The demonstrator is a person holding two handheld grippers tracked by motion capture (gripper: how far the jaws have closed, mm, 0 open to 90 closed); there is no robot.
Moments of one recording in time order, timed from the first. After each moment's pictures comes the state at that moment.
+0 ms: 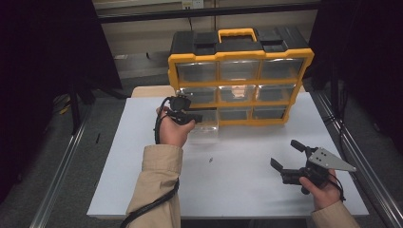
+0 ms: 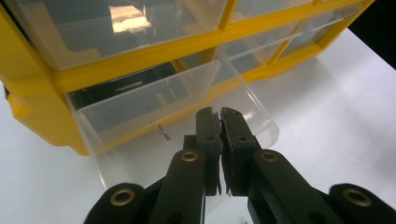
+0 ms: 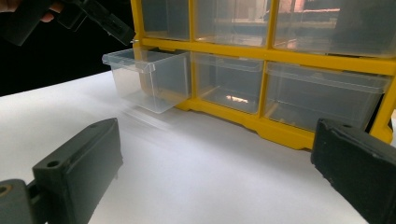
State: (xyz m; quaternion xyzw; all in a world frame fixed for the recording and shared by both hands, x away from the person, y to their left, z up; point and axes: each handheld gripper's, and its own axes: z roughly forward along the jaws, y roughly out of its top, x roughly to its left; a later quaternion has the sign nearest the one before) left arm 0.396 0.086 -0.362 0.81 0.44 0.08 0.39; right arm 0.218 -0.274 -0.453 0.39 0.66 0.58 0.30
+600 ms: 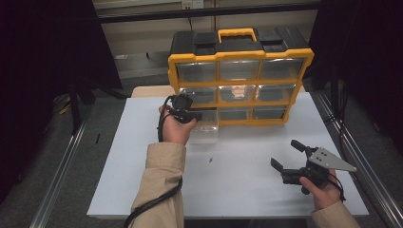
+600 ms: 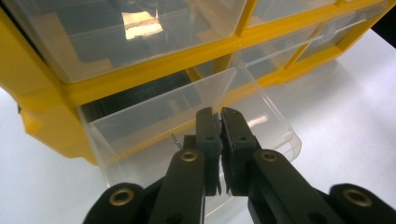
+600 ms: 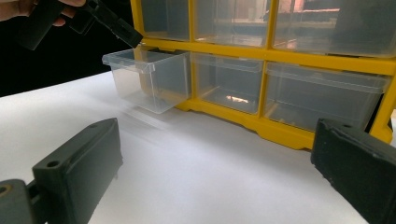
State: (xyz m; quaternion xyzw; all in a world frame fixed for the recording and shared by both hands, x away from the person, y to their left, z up) left arm 0.403 0.080 -0.368 0.81 0.44 0.10 0.38; right arm 0.218 -0.275 -0.453 0.38 0.66 0.57 0.30
